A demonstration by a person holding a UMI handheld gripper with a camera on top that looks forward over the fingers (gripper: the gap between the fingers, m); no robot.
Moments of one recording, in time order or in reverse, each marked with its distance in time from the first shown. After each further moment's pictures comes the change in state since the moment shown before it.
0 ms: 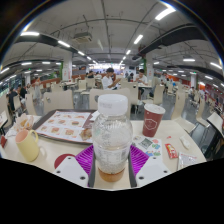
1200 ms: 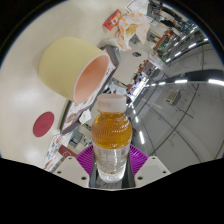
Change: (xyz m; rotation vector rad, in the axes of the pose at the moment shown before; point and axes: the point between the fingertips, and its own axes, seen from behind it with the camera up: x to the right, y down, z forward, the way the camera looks) arm -0.191 -0.119 -0.048 -0.081 0.616 -2.024
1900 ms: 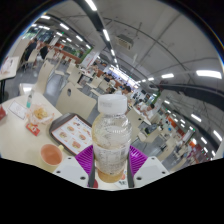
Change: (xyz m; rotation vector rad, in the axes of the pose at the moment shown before) arm 0.024 0.028 -0.006 0.184 -0.385 1.464
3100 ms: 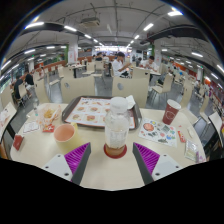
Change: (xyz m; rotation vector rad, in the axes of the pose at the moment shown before) arm -0.053 0.140 -0.043 -0.271 -0.211 0.541
